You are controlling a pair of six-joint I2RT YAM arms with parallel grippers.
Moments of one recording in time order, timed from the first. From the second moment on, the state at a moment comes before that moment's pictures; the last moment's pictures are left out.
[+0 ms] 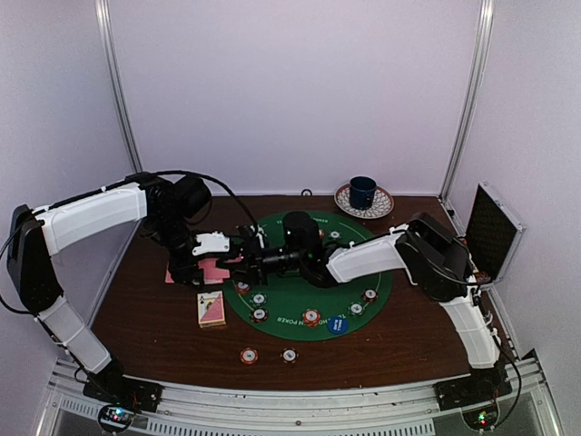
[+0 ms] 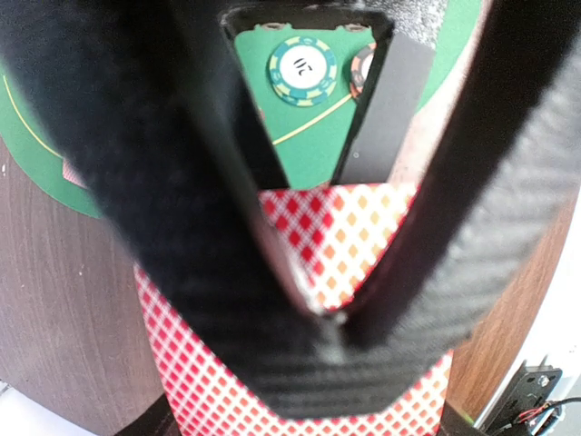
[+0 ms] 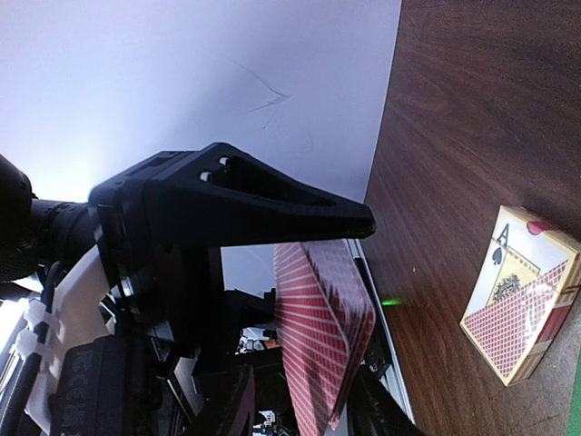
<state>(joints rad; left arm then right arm) -0.58 1.60 1.35 -1.14 0.08 0.82 0.92 2.33 1.56 0.72 -0.83 1.43</state>
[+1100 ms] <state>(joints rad) -0.58 1.60 1.35 -1.15 0.06 0.83 0.87 2.28 1.46 0.77 -0.88 1.46</state>
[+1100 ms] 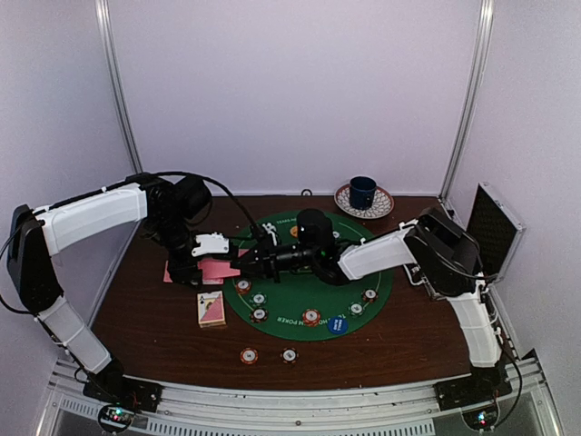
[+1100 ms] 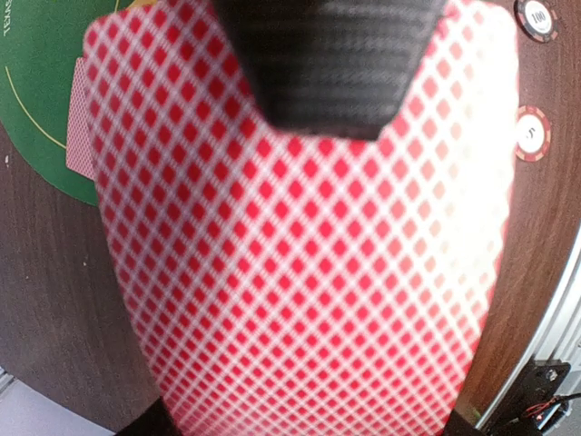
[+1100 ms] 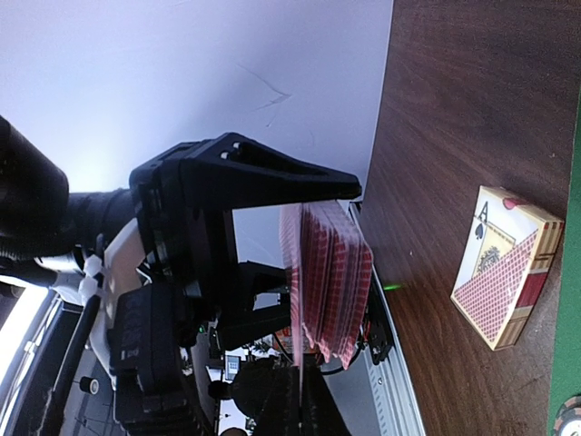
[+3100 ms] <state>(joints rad) -0.58 1.60 1.35 -1.18 0.03 0.83 0.40 2.18 1.79 -0.53 -0.38 0.53</state>
